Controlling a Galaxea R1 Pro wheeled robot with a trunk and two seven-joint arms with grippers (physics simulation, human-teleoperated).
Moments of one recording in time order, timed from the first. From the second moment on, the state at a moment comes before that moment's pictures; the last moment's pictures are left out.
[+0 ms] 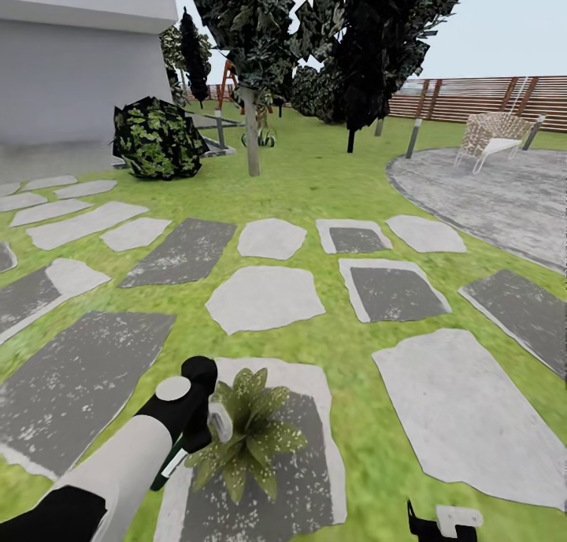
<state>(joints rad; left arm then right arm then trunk) -0.82 -0.06 -0.23 -0.63 -1.52 0.81 -1.46 -0.39 -0.11 -0.13 -0.07 0.12 -0.63 -0.14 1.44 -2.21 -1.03</state>
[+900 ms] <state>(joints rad) -0.82 -0.06 -0.21 -0.63 -1.51 0.81 -1.44 -0.39 -0.11 -0.13 -0.06 0.12 -0.63 -0.14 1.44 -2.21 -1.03</state>
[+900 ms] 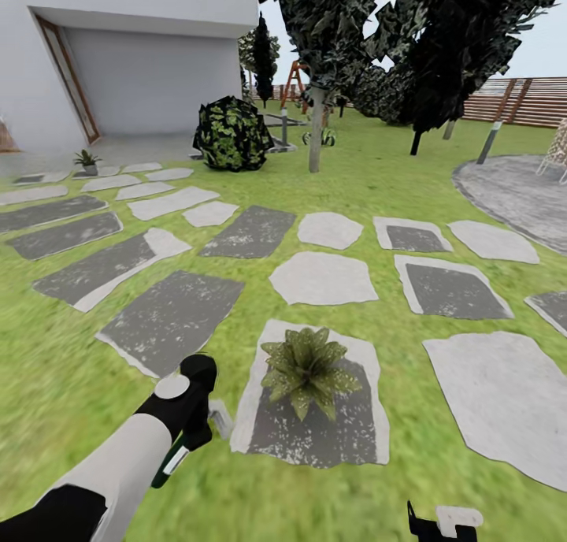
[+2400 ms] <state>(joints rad) -0.66 -0.01 -0.19 -0.53 -0.73 0.12 -1.02 -0.51 -0.12 0.10 -0.52 0.37 -0.43 0.69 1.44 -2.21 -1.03</state>
